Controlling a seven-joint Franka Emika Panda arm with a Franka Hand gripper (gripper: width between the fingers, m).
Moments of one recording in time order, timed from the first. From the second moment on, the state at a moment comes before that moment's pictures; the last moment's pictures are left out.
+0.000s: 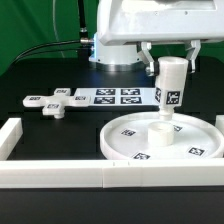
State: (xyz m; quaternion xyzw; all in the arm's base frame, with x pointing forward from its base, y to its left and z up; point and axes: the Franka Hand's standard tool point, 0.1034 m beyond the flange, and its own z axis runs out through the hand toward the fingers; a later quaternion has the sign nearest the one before) arm 0.581 0.040 0.124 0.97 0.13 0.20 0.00
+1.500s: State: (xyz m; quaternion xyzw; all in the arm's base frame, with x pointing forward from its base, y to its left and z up) arm 0.562 0.043 0.101 0.97 0.14 0.18 0.00
